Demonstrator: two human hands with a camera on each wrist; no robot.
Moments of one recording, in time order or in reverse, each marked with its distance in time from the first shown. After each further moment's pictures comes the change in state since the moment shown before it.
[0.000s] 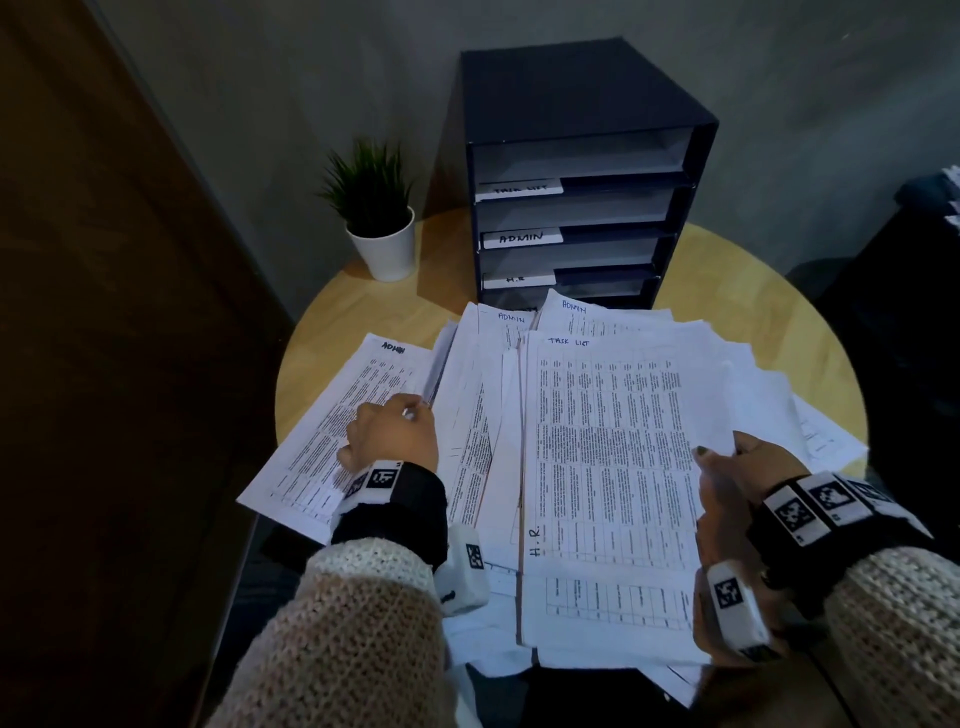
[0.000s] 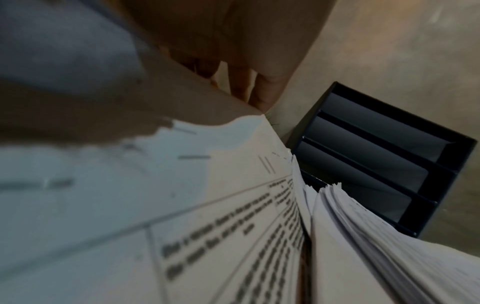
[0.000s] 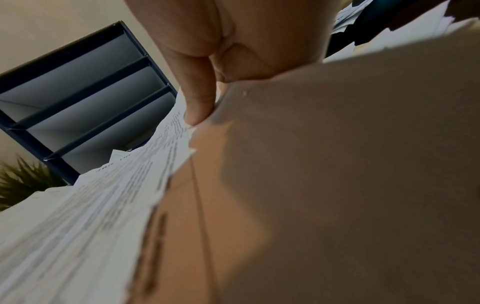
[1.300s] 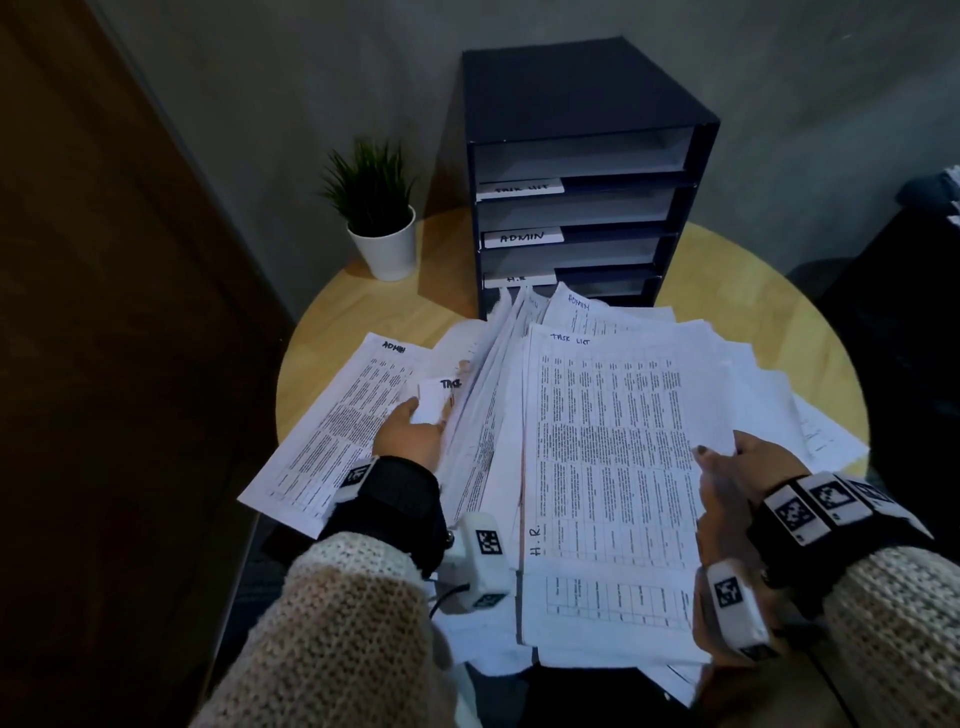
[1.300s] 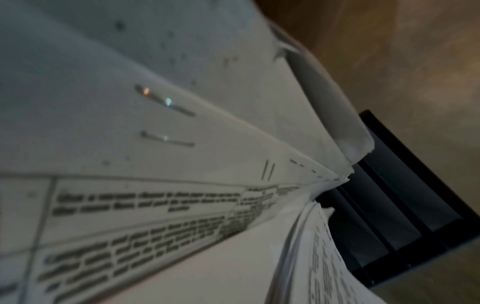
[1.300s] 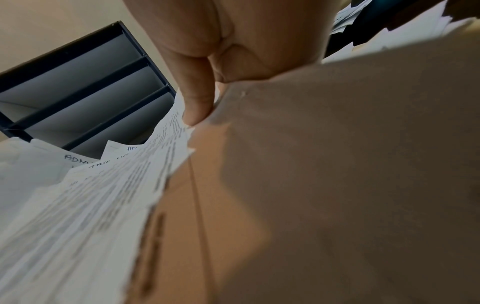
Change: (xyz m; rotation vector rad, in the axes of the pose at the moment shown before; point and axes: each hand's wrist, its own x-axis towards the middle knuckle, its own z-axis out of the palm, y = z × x) left_hand -0.002 0.006 0.000 -0.381 -0.278 -0.153; right_hand 0.002 0.000 0.000 0.021 -0.014 0.007
